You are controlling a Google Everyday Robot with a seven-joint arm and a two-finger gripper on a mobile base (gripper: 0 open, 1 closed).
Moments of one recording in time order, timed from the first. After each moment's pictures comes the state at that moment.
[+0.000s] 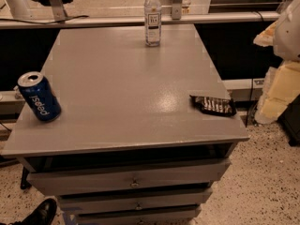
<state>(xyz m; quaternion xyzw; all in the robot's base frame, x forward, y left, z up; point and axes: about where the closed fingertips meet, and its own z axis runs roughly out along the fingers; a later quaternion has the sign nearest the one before) 0.438 -0.216 0.978 -0.60 0.78 -0.04 0.16</state>
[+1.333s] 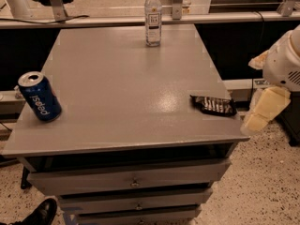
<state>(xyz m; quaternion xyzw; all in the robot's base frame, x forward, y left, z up) 0.453 -0.224 0.919 -0.56 0.80 0.01 0.19</state>
